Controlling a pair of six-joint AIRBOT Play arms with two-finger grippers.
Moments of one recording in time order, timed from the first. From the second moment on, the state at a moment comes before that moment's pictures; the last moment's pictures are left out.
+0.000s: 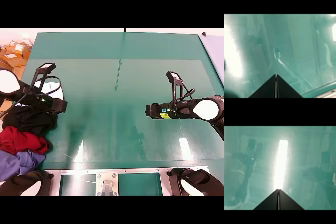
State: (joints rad) left arm -0.20 -0.99 1.07 1.30 -1.37 -1.54; right arm 0.32 -0.84 0.82 -1.31 1.05 1.85
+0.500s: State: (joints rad) left arm -0.20 -1.00 1.07 1.44 -1.21 -1.55; right arm 0.32 -0.85 0.82 -1.31 0.97 1.85
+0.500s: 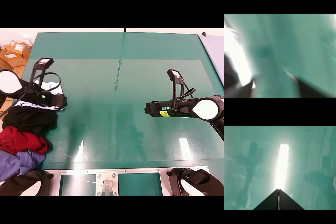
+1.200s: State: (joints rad) left arm 0.13 -1.61 1.33 1.72 -0.96 -1.57; right arm 0.27 -0.96 0.82 -1.36 0.83 1.85
